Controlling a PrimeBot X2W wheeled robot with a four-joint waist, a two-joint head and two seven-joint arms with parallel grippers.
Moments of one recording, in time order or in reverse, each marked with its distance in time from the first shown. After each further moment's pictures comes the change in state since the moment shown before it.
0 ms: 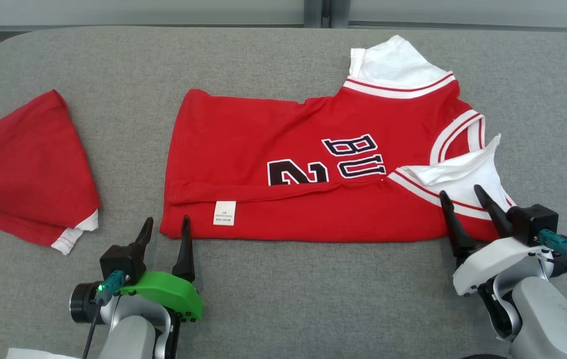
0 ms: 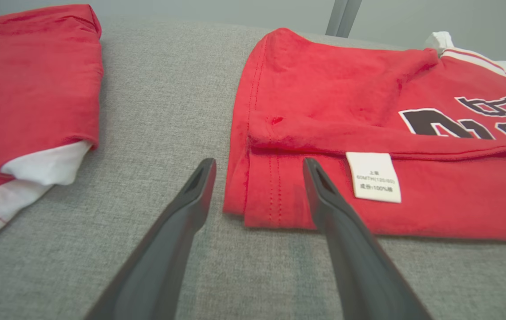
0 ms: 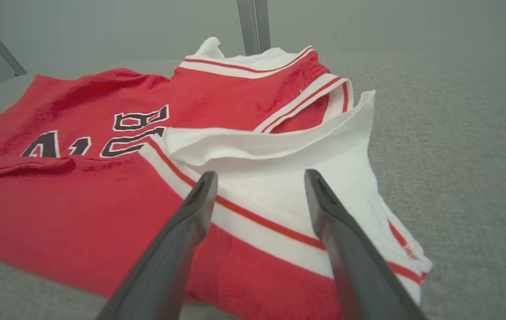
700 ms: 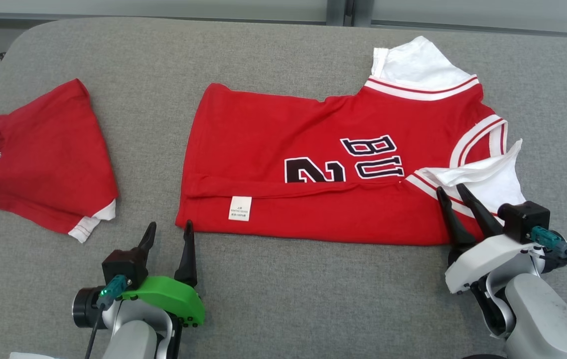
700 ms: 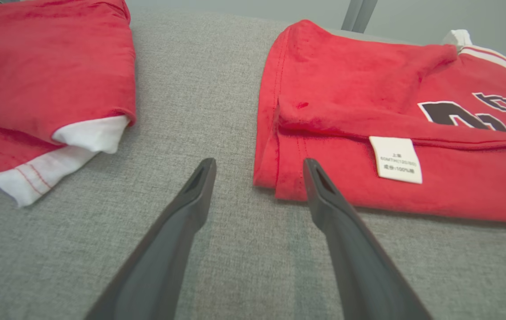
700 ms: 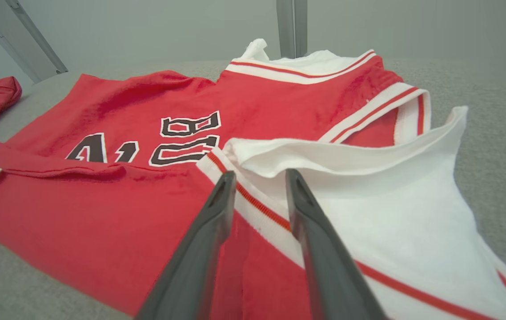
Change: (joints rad) left arm 0.016 0.000 -0.010 -0.007 -0.013 -0.002 0.000; right arm -0.011 -0.002 0.047 -0.022 0.026 0.000 0.000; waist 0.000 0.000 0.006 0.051
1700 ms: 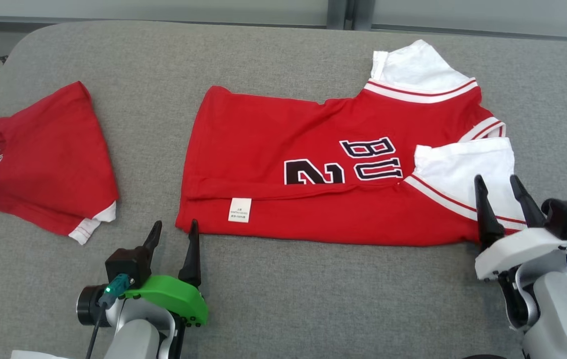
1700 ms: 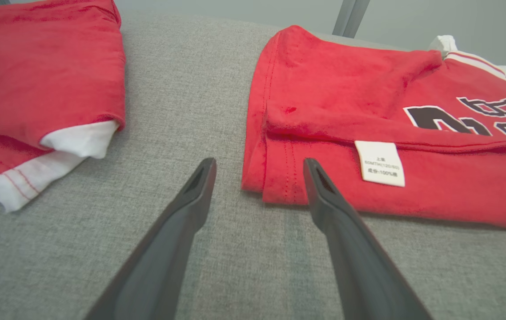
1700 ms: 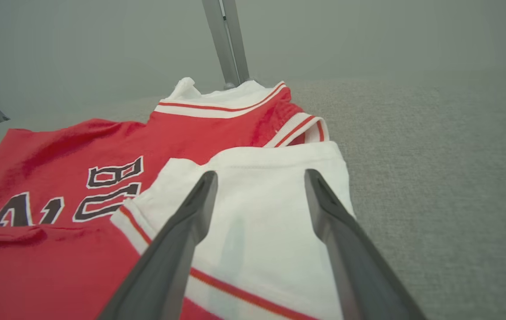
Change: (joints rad) left arm -0.007 0.000 -0.023 0.001 -0.016 -0.014 0.000; right arm -0.026 0.060 -0.234 0.046 -0.063 0.000 0.000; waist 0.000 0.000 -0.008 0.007
